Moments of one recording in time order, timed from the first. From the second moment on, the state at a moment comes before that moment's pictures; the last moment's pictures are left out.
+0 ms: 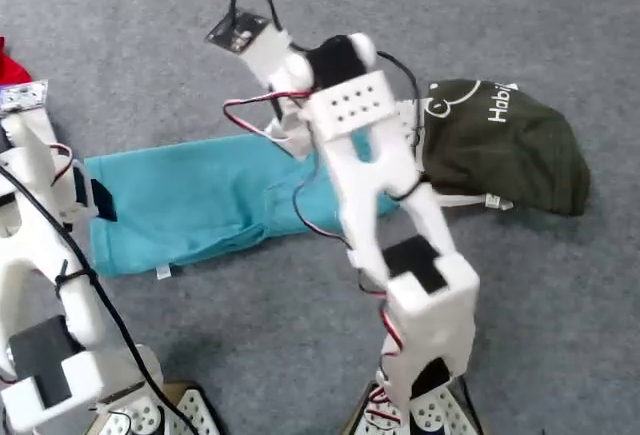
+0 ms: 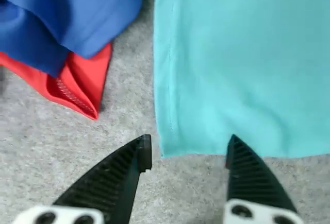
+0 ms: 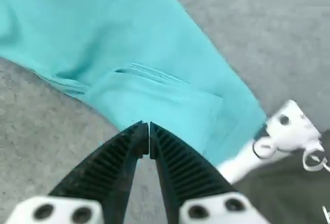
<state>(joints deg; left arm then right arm) -32.5 -8.2 14.7 85.5 -13.0 -24.9 18.8 -36.7 100.7 27.4</state>
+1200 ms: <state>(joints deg) -31.4 51.3 -32.0 100.9 -3.9 -24.6 -15.4 -16.2 100.5 27.4</state>
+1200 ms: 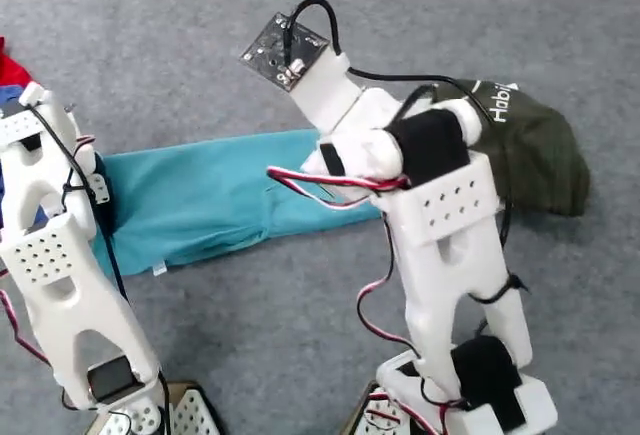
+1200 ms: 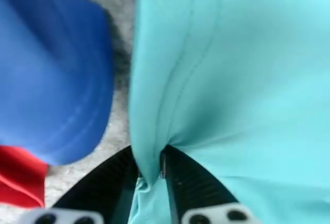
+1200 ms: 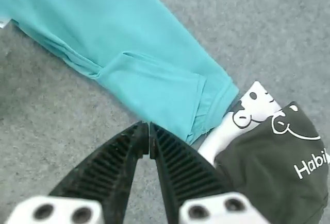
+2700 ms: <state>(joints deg) 8.1 21.6 -21.6 98.0 -2.6 3.7 -24.7 -8.5 86.4 49.5</state>
